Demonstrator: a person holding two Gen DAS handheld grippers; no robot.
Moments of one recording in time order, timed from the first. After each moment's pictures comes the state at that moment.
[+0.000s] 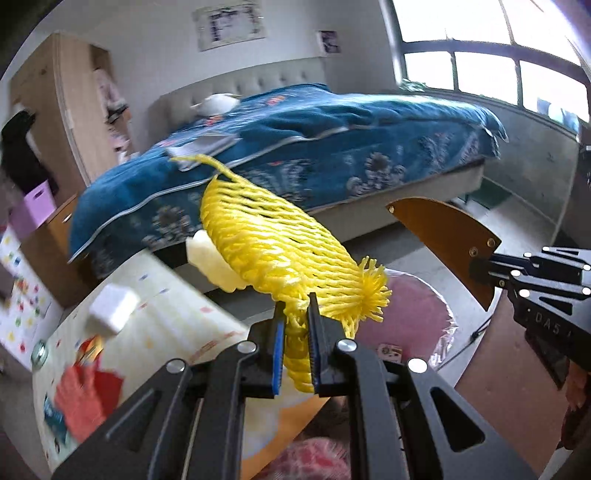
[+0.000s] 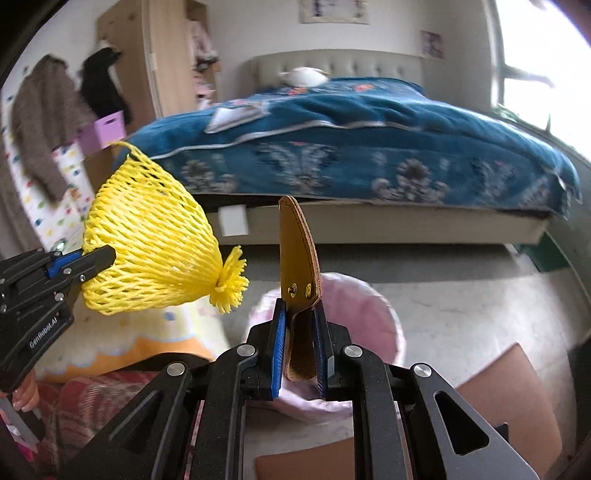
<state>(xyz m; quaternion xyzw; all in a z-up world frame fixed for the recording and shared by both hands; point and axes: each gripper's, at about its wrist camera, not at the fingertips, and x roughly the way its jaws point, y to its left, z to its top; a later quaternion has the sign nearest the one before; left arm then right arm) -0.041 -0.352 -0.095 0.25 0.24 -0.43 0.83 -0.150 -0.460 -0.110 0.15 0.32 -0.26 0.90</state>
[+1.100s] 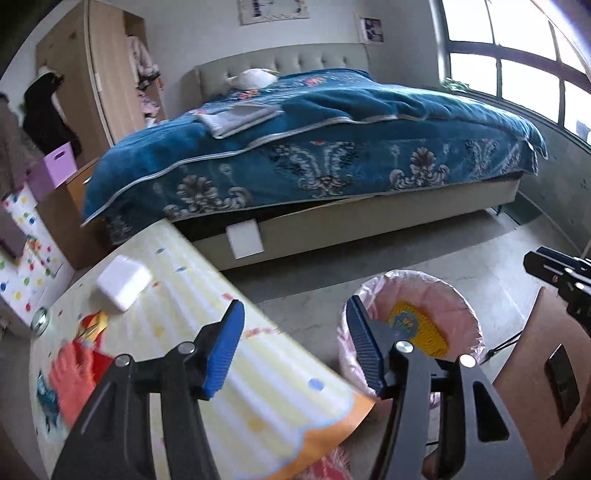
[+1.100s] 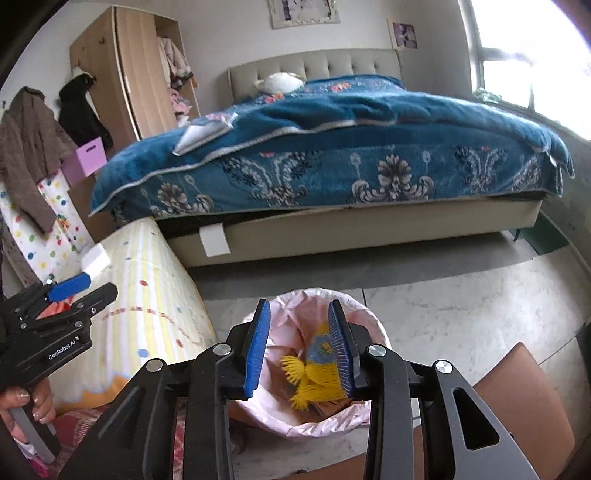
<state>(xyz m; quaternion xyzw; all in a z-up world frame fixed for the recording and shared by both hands) 0.006 -0.341 -0.101 0.21 0.30 -0.36 0.86 -0.151 -0.502 -0.112 0.19 0.29 -0.27 0.90</state>
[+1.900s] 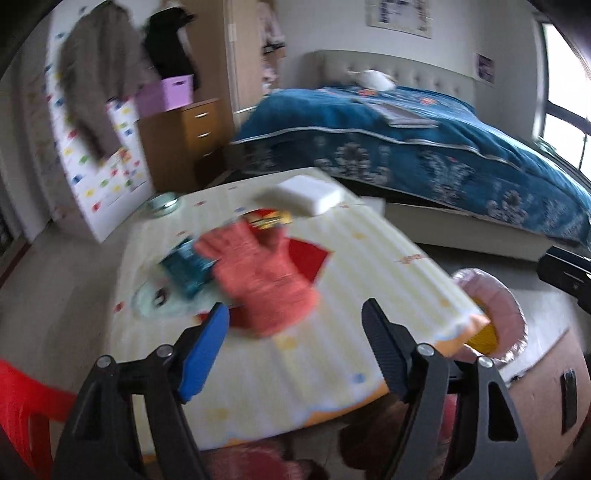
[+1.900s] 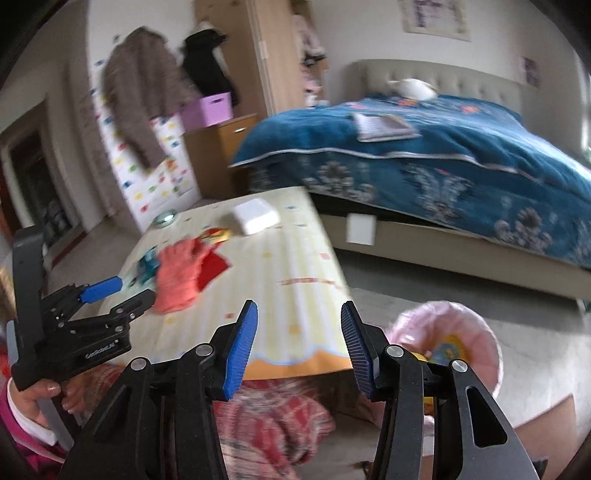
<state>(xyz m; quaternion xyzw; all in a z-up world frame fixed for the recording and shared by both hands) 0.032 -0.105 -0.090 0.10 0.34 -0.20 0.91 -0.077 -0.314 -0.061 0.09 0.32 -0.04 0.94</state>
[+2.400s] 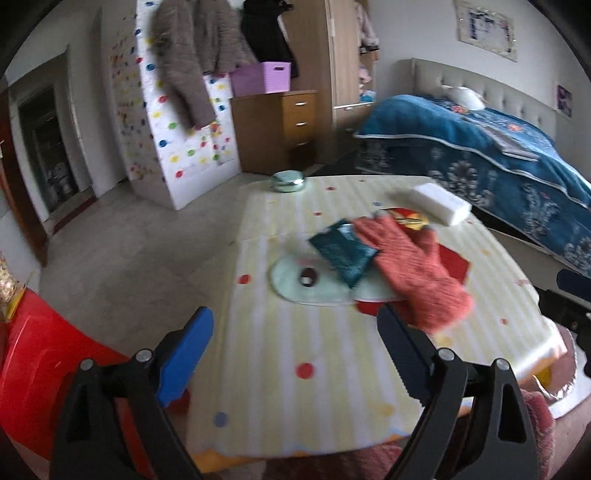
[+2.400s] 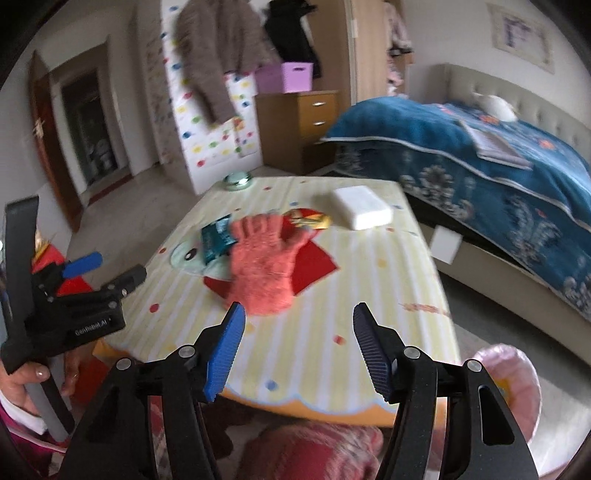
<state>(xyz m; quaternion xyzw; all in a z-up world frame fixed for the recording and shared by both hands) 0.068 0.003 -0.096 0.06 0.35 -0.04 0.94 0.017 -0.207 -0.080 0.01 0.36 0.07 0.93</state>
